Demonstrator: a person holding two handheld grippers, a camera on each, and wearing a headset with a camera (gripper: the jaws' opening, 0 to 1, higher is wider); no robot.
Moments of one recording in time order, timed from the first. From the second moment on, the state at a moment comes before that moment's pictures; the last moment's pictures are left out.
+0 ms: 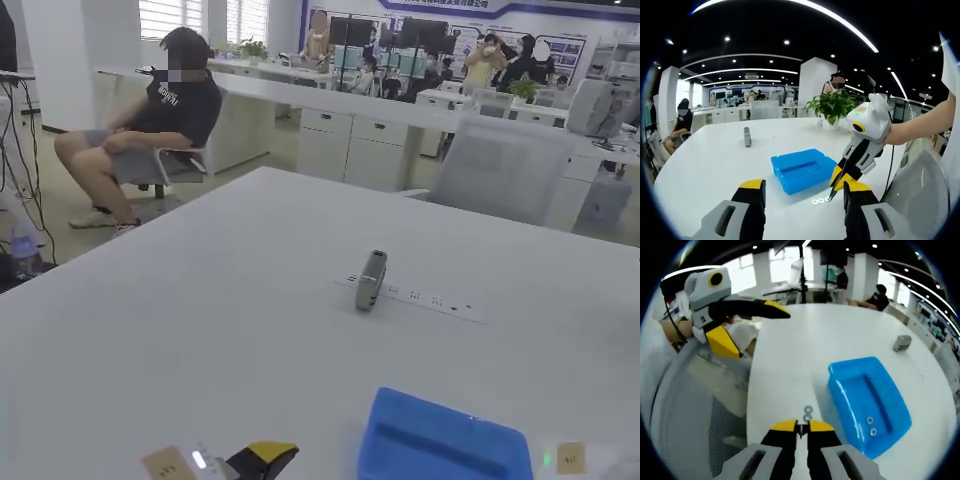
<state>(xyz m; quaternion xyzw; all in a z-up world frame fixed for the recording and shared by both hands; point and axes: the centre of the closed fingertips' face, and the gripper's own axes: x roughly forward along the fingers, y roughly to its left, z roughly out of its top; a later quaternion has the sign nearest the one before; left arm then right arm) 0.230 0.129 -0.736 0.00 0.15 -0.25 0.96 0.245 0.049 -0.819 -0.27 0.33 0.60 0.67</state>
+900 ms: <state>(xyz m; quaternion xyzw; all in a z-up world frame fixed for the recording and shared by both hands) 0.230 0.130 -0.738 0.01 0.15 -0.25 0.96 0.245 0.054 -0.820 -0.27 0.31 0.60 0.68</state>
